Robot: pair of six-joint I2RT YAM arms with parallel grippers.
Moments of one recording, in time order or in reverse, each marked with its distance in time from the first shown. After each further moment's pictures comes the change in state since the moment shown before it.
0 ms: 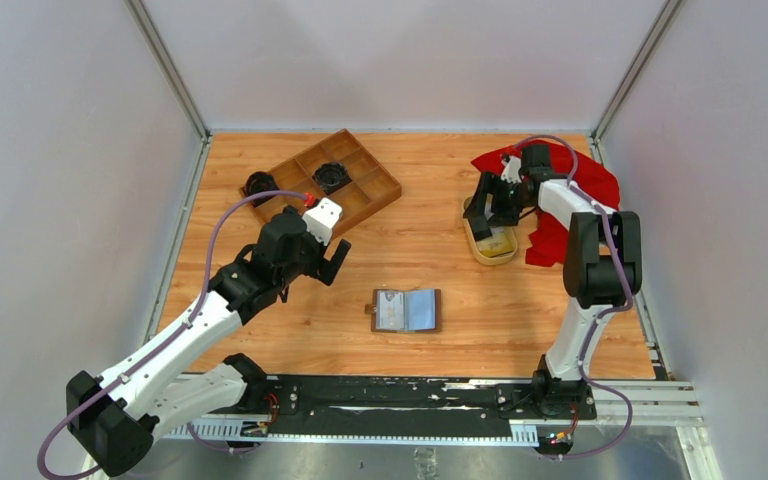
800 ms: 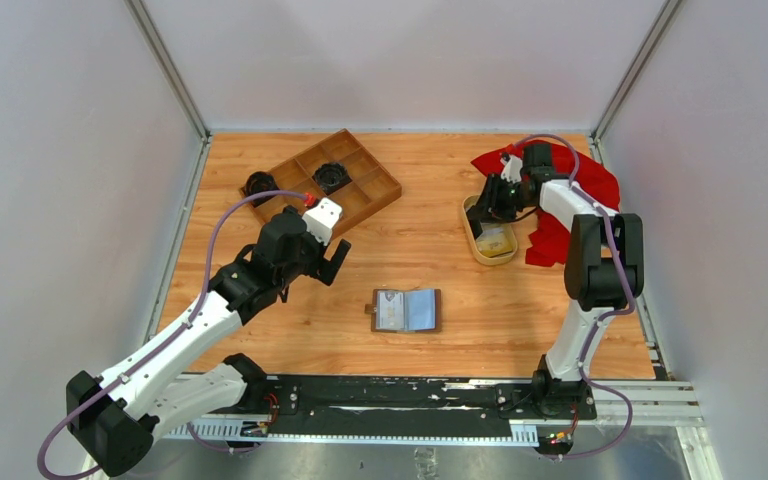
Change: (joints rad) left arm 0.000 0.000 0.000 0.000 0.000 0.000; right arm -0.007 -0.033 -0.010 0.001 -0.069 0.002
